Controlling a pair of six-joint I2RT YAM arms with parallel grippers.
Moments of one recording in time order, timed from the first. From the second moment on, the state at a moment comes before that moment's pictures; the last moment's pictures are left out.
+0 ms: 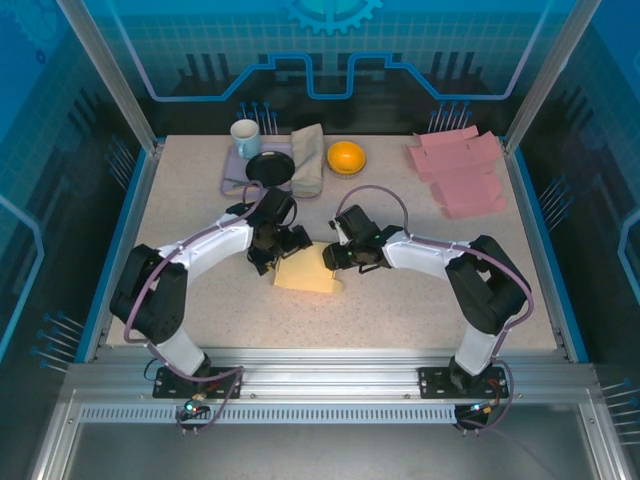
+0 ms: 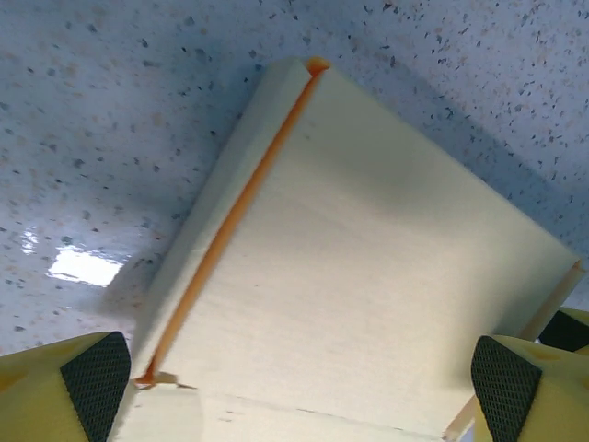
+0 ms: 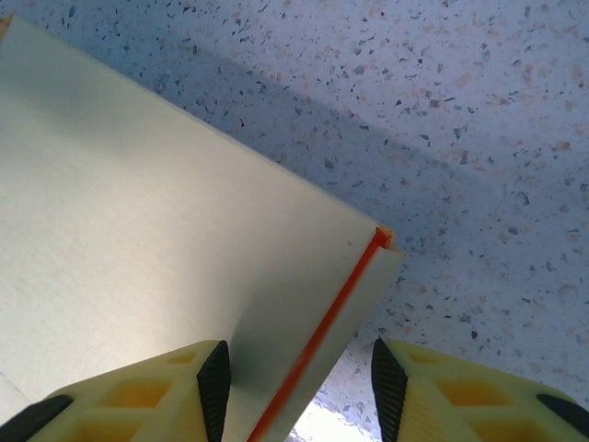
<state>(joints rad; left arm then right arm) -0.46 1.67 1.15 -0.74 0.13 -1.04 0.68 1.76 1.04 -0.29 -0.08 0.38</state>
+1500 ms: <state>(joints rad) -0.50 1.70 1.07 -0.76 0.15 -1.24 0.68 1.74 1.00 -0.23 -0.08 0.38</state>
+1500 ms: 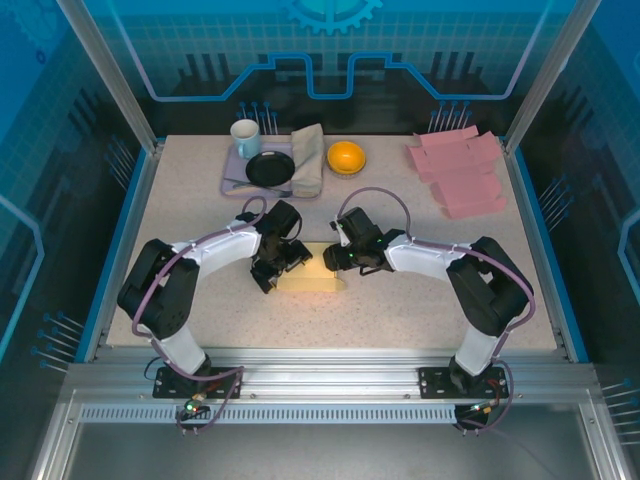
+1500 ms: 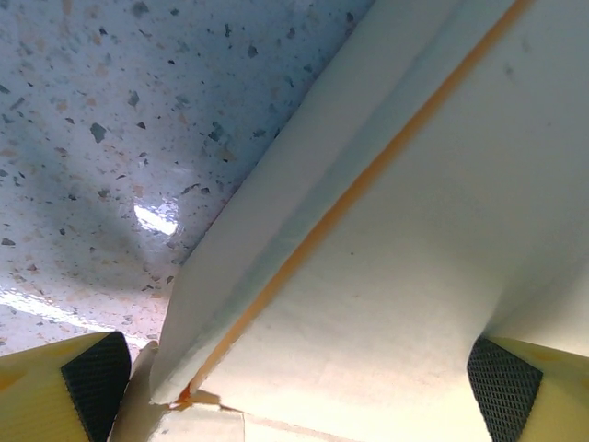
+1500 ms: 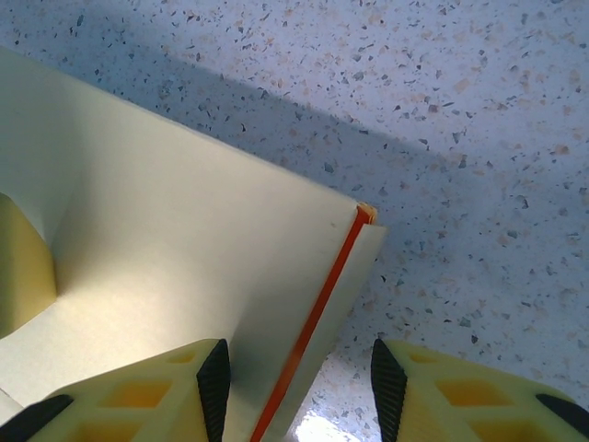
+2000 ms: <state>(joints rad) -0.50 1.70 1.06 -0.73 0.14 -1.24 0.68 1.67 0.99 -0.32 -0.05 0.38</state>
